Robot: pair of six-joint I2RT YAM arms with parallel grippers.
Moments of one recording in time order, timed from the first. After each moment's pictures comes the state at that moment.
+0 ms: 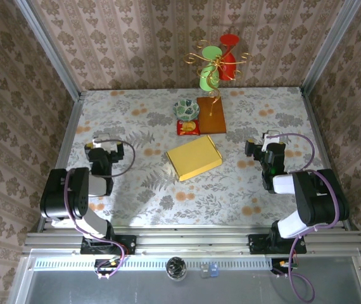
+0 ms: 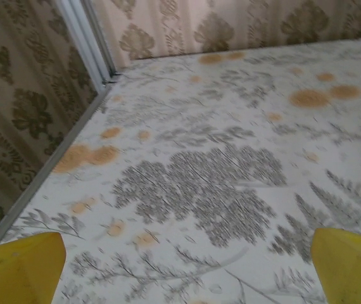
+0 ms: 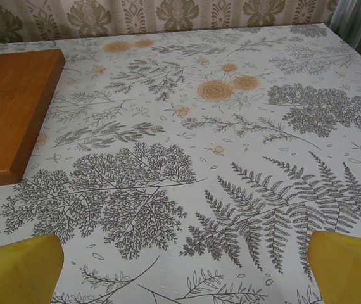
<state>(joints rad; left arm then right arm) -0.01 1.58 0.35 0.98 -0.14 0.10 0.03 1.52 0.37 0.79 0.18 0.07</state>
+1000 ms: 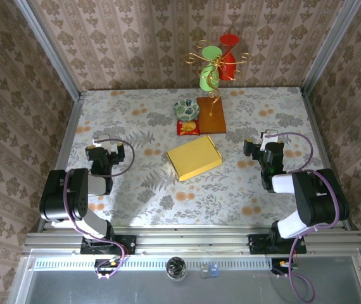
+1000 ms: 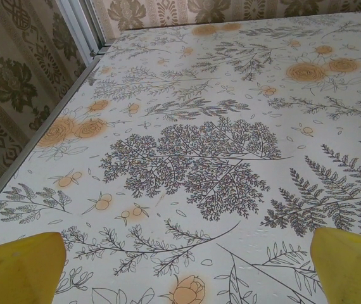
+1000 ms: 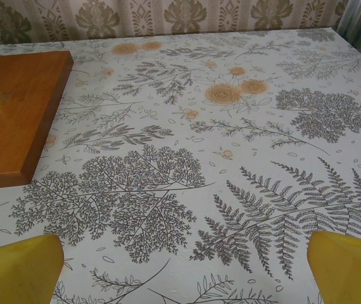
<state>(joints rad) -0.01 1.57 0.35 0.88 -0.13 0.08 0.04 1.52 0.38 0.79 0.18 0.06</state>
